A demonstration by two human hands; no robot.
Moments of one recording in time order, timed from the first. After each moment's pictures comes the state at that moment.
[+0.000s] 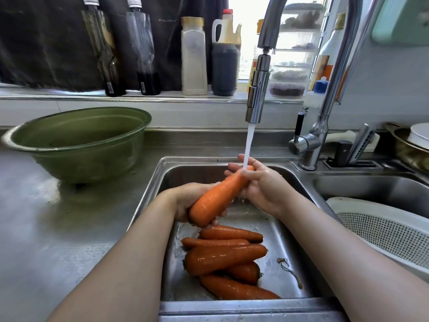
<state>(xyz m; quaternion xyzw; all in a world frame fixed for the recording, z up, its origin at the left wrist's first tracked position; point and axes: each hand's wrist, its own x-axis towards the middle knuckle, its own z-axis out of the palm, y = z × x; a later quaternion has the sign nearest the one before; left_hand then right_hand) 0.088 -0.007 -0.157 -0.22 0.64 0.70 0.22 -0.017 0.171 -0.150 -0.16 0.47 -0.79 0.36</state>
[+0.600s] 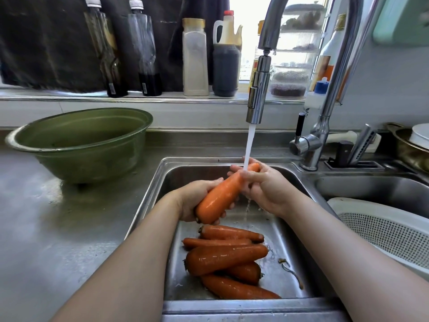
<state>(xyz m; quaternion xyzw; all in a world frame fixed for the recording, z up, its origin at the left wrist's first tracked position) 0.087 -0.001 -0.159 -0.19 0.64 0.72 0.16 -0.022 0.176 -0.151 -0.18 0.50 -0.77 0.35</state>
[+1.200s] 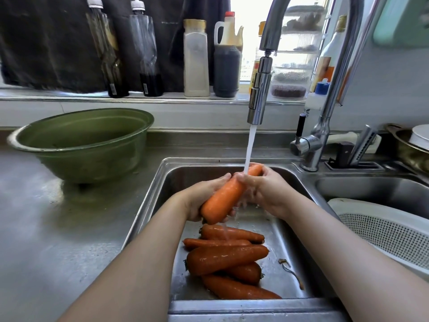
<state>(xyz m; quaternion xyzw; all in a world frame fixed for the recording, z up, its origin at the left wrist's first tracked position) 0.081 0.008 -0.161 -0.19 0.64 0.73 0.13 -0.030 0.175 -0.162 -0.17 0.63 -0.69 0.31</state>
